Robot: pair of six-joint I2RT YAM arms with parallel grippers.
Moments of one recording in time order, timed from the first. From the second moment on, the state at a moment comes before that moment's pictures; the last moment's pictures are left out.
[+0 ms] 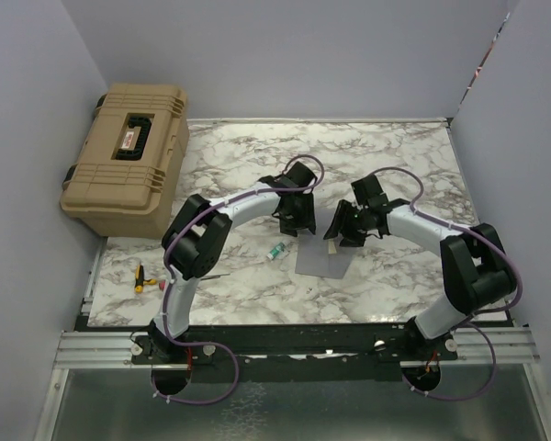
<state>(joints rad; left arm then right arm) -0.71 2.08 1.54 -0.57 0.15 -0.74 0.38 1.59 0.90 -0.37 -0.20 0.70</state>
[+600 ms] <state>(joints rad) -0.72 2.10 1.54 -0.59 0.19 -0.76 0.38 1.64 0.83 -0.25 -0.39 0.71</state>
